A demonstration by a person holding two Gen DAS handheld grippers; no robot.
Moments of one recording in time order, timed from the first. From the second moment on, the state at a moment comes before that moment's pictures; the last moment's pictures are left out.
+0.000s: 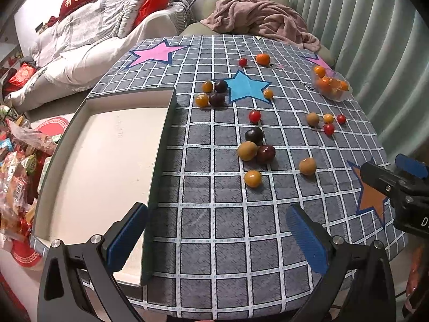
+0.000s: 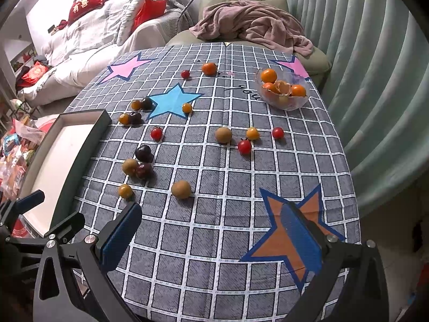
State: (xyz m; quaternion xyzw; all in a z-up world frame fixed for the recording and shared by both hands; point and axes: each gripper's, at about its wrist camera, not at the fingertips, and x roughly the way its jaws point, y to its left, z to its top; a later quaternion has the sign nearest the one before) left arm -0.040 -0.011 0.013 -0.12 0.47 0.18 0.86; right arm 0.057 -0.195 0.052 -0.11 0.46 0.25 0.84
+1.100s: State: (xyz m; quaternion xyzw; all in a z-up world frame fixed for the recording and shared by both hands) left arm 0.003 -0.024 -0.037 -0.10 0.54 0.18 0.82; right arm 0.085 -0.212 -0.003 -0.08 0.52 0.25 0.81
